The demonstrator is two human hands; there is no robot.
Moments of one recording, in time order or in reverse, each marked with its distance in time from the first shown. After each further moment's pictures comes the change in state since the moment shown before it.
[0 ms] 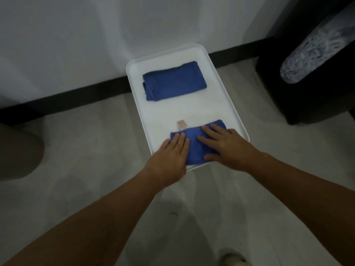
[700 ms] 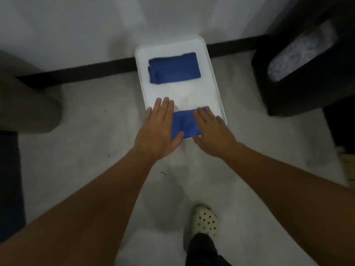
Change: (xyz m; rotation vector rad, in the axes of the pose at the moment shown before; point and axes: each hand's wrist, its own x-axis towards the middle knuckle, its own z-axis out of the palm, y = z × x) left_hand -0.068 0.042 -0.097 -0.334 0.320 -0.294; right_hand -0.057 -0.051 -0.075 0.284 -0.001 0.172
